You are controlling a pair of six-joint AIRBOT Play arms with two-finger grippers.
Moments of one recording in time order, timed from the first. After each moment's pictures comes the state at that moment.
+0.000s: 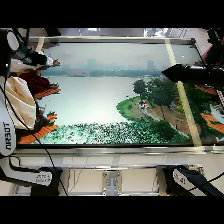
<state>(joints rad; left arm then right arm) 0.01 -1.56 1.91 1.87 -1.28 -1.42 -0.15 -1.04 1.30 -0.81 1.12 1.16</state>
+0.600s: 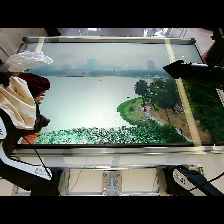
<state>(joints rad) 0.42 -1.71 1.89 1.96 -1.44 -1.86 -0.15 -1.04 1.30 -0.80 1.08 1.16</state>
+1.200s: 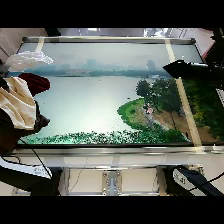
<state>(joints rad) 0.53 -1.63 1.81 1.69 -1.53 -1.89 -0.15 -1.04 1.30 -0.79 1.08 1.17</state>
